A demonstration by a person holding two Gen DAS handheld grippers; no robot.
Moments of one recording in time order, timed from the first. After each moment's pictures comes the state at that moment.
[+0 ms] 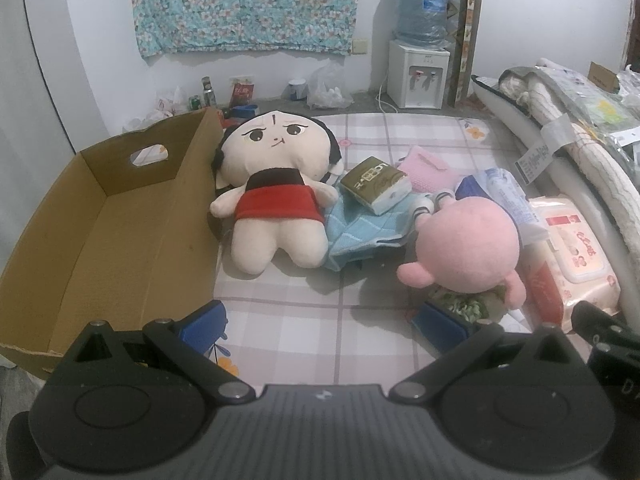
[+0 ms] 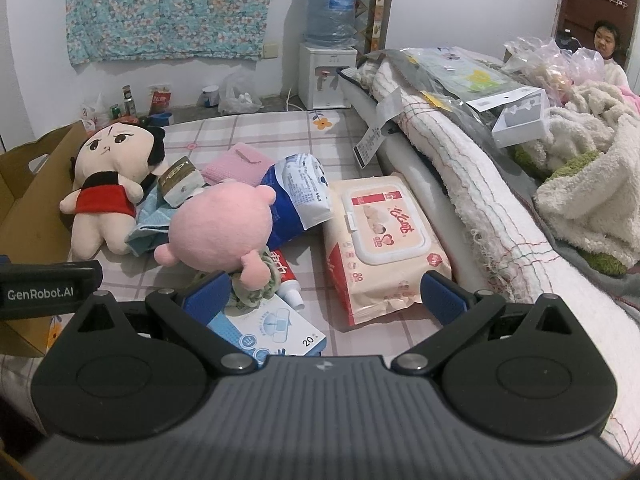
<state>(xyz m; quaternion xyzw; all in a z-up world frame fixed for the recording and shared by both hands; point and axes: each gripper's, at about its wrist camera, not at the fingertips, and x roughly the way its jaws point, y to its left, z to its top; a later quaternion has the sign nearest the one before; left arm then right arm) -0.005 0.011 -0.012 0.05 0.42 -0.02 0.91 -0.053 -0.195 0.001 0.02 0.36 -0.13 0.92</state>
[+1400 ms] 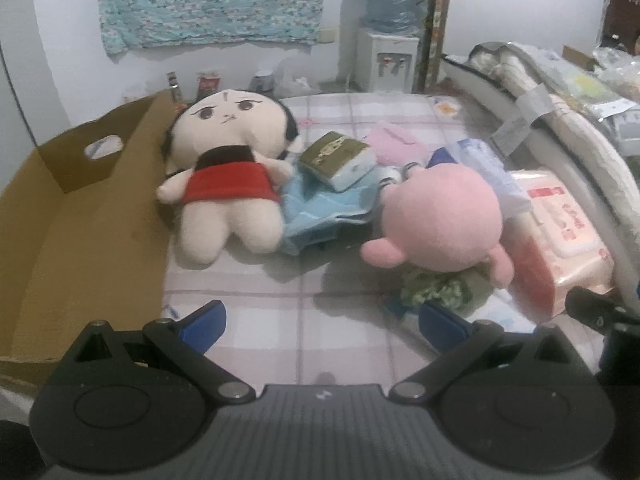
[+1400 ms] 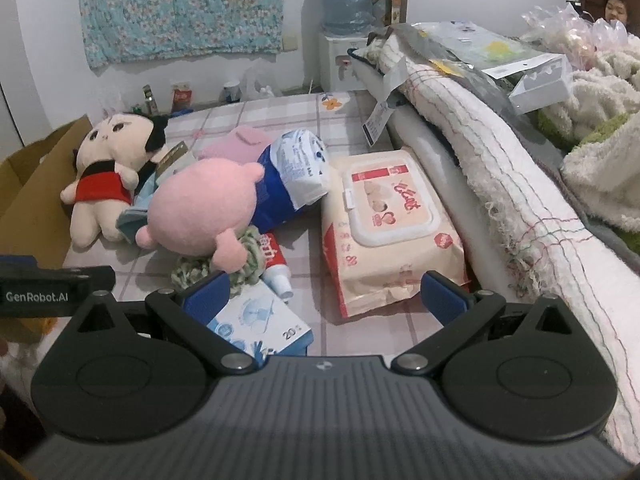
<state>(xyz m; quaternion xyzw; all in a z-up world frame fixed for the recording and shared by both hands) 0.006 -0.008 -0.047 0.05 0.43 -0.07 0.90 -0.046 -0.237 -0.037 0.06 0.37 -0.08 0.92</state>
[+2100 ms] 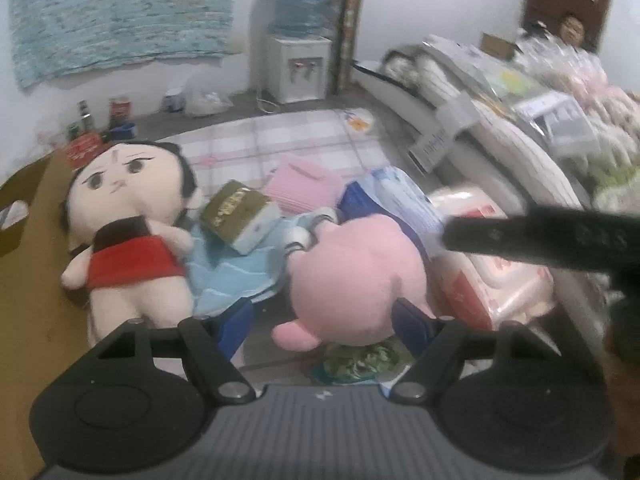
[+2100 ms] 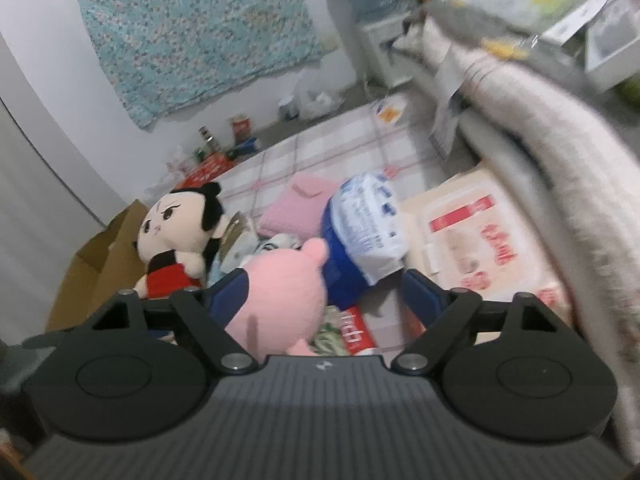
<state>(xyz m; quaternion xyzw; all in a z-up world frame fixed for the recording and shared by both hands) 0.059 -0.048 -0.032 0.07 0.43 -0.21 0.88 0.033 -0.277 -0.022 0.23 0.36 0.02 0.91</state>
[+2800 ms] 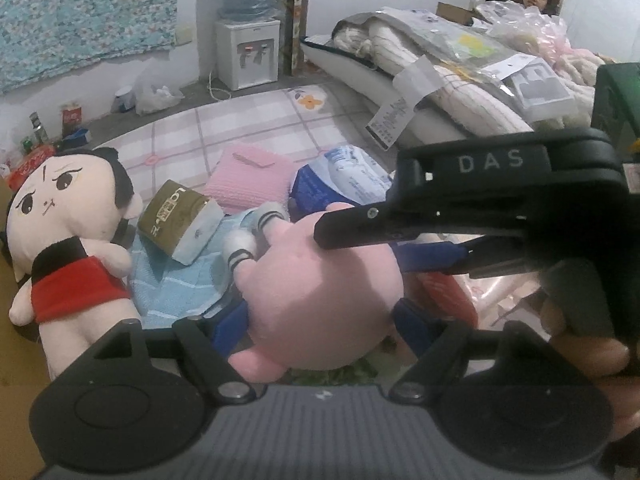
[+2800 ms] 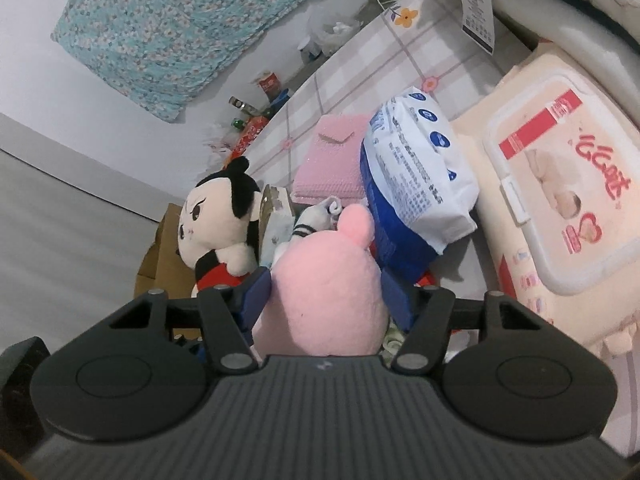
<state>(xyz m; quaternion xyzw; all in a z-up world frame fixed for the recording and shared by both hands) 0.073 -0.072 -0.048 0.09 0.44 -0.27 0.85 0.098 -0.283 -0.076 0.39 0.42 0.09 0.81</state>
